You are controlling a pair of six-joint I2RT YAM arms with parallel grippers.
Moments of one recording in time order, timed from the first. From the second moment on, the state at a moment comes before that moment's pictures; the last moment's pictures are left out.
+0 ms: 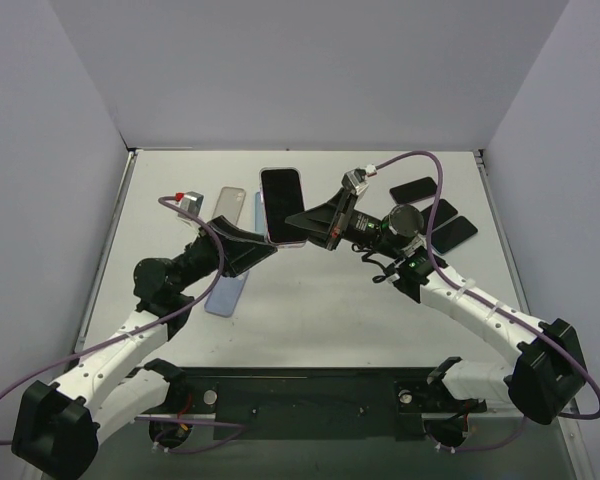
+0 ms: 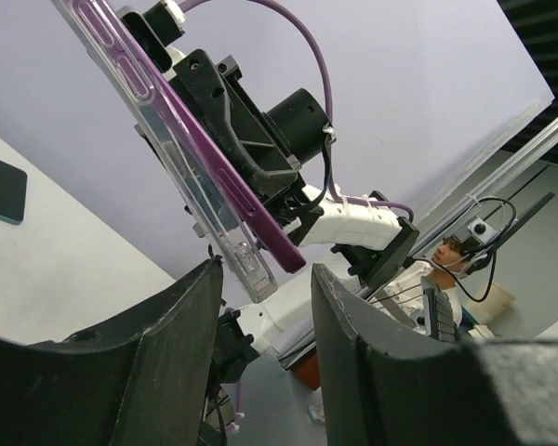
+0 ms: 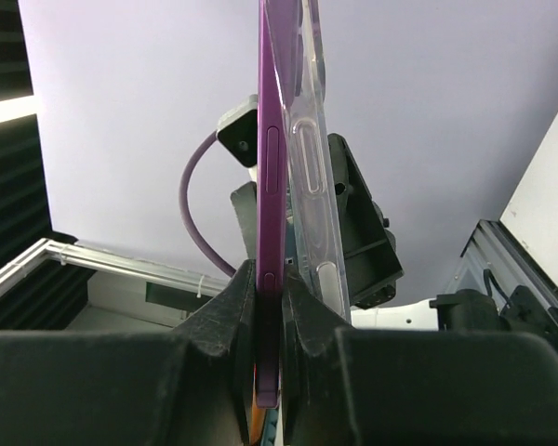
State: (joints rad) left arm -0.46 0.92 0.51 0.98 0.66 -1.29; right arm 0.66 1.23 0.85 0.61 -0.54 1.55
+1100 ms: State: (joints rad) left arm -0.45 0.97 0.72 0.03 0.40 -0.82; right arm 0.68 0.95 0.90 -0.14 -0.32 1.06
